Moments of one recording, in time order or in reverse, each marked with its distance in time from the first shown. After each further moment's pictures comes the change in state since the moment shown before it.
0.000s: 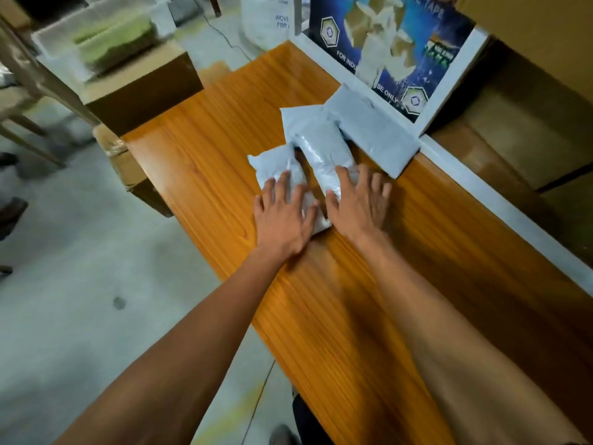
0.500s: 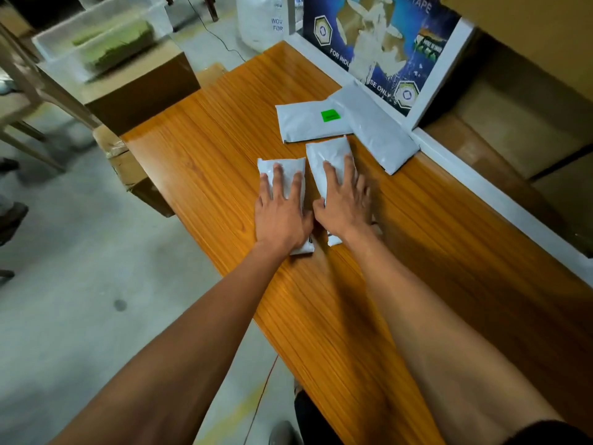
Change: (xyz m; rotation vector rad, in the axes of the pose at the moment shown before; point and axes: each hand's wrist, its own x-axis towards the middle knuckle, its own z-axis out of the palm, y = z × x) left_hand -0.010 0.007 0.001 0.080 -0.071 -0.016; right_hand -0.016 -0.014 0.005 0.044 -0.157 0.017
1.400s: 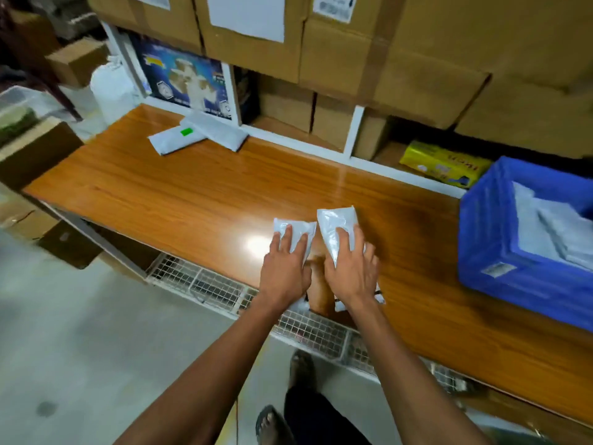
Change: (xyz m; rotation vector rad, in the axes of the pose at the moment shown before) left_hand -0.407 0.170 -0.022 -0.037 -0.178 0.636; right_hand -0.523 0.126 -0.072 0.038 0.276 0.567
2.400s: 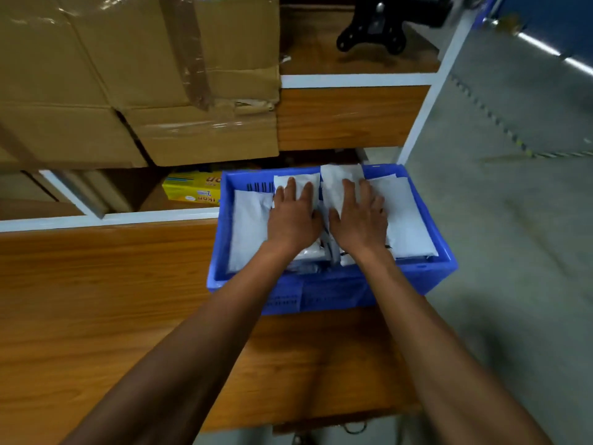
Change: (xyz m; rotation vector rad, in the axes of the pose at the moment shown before) left_hand 0.202 0.602 0.104 -0.081 -0.047 0.363; right_hand 0.087 0.569 -0.188 -0.001 0.229 0.399
